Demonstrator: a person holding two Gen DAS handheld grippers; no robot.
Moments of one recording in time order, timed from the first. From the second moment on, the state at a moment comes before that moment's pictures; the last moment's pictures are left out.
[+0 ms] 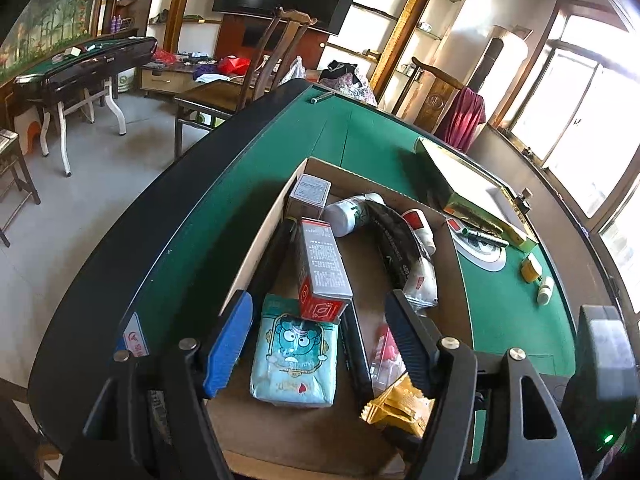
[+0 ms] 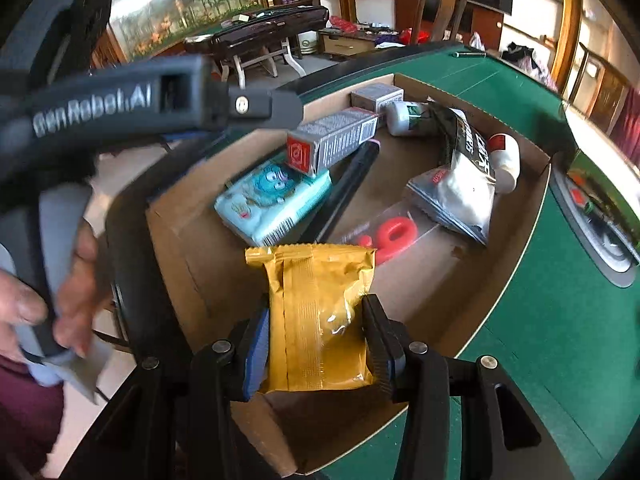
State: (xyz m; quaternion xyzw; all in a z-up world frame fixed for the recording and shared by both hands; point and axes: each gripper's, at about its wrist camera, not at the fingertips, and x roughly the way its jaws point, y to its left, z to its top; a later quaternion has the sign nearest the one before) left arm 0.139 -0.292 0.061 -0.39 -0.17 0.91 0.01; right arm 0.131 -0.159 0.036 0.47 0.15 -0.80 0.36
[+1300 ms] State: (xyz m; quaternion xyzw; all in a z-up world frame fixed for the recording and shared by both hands) left arm 0.093 -0.041 0.080 -0.43 0.00 0.89 0.18; right arm 0.061 0.236 0.069 0.40 -0.11 -0.91 0.01
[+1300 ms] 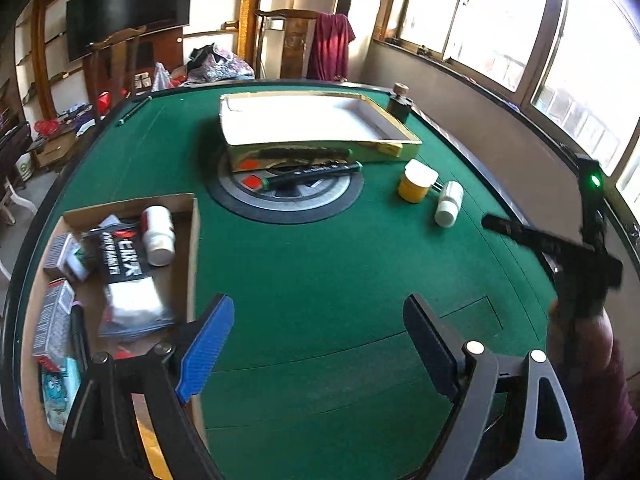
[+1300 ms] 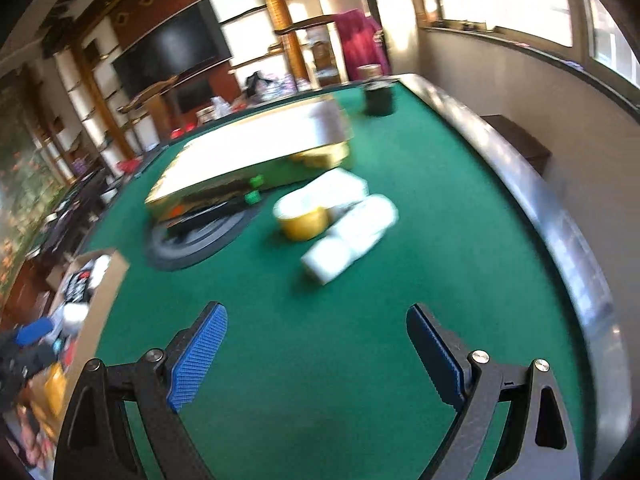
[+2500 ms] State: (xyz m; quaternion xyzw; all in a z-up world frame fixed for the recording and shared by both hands) left arm -0.035 0.137 0.041 -0.41 0.11 0.86 0.27; right arm -0.011 0.310 0.032 0.45 -0.18 -0.87 -0.05
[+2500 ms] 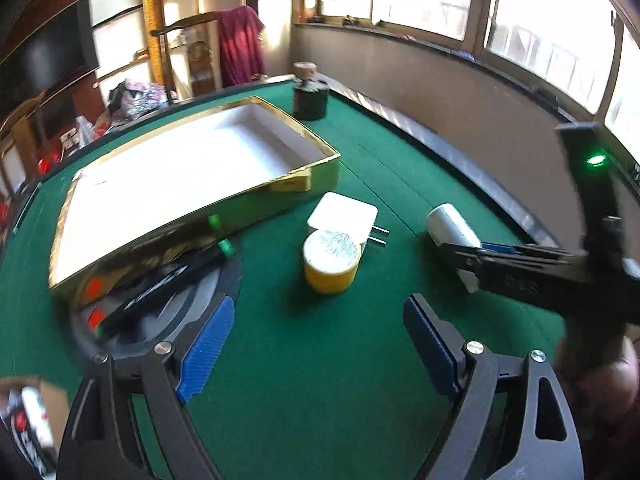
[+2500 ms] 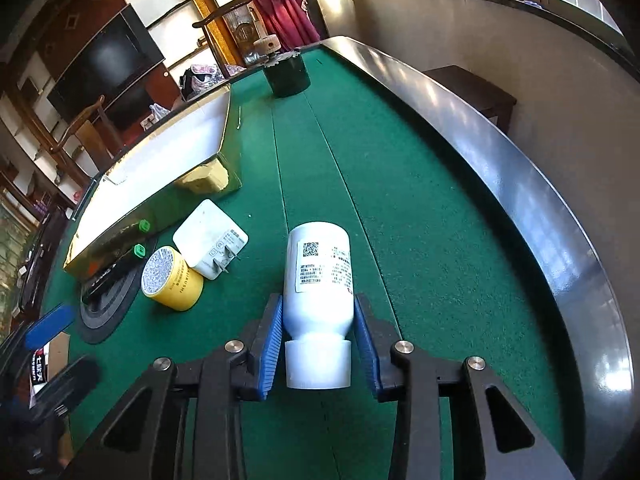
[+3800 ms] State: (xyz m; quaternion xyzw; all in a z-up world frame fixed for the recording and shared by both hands) left arm -0.001 0.102 0.047 -0.40 0.06 0.87 0.28; right arm -0.015 0.321 0.025 0.44 -0.25 -0.86 0.00
